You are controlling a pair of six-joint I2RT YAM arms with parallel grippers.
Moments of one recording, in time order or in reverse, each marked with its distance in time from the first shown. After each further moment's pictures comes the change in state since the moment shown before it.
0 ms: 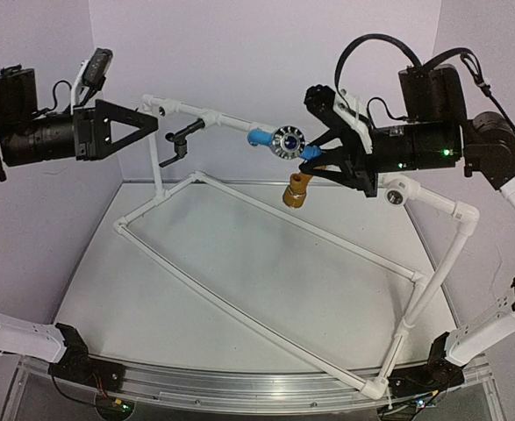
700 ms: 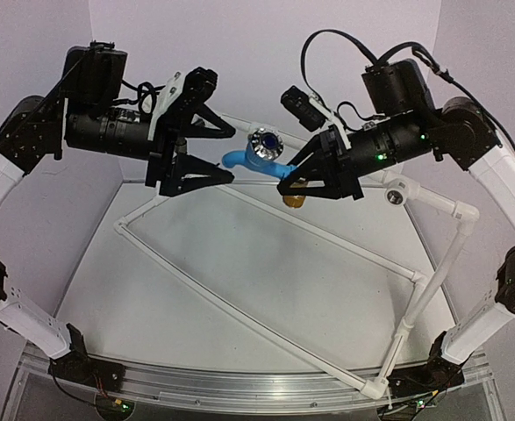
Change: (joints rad) left arm -0.297 0.320 0.277 -0.142 -0.057 0.910; right arm -0.069 0.151 0.141 -0.133 -0.396 0.258
